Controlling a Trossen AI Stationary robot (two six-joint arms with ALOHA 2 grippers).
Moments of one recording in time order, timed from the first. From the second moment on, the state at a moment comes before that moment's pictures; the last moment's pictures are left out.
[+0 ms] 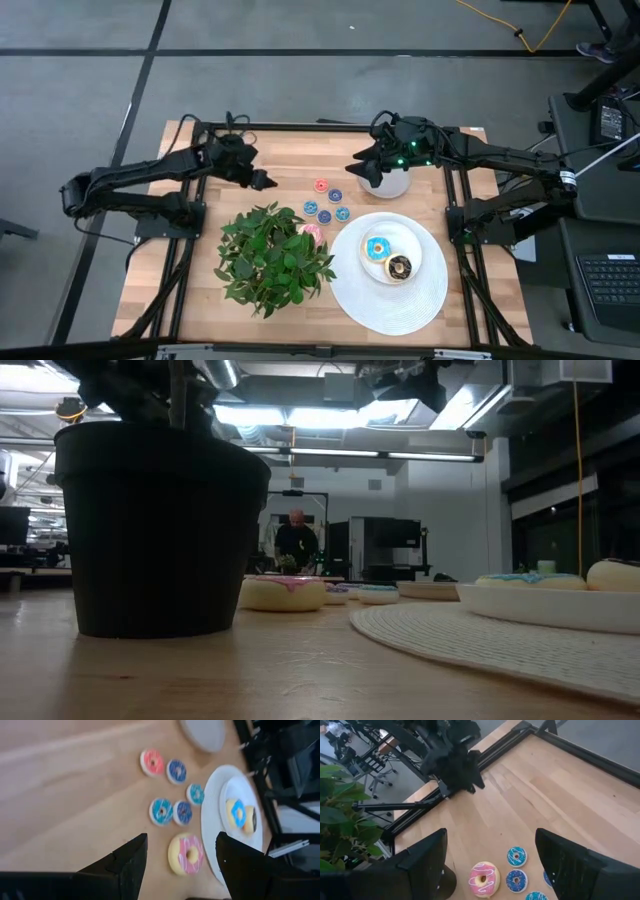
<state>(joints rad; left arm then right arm) 0.45 0.96 0.66 -0.41 0.28 -0.84 -0.19 1.27 1.25 -0.46 -0.07 0.54</state>
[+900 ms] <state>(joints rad) 0.23 1.40 0.66 -0.10 0.29 -0.93 -0.19 1.27 1.25 -0.48 -0.07 0.46</state>
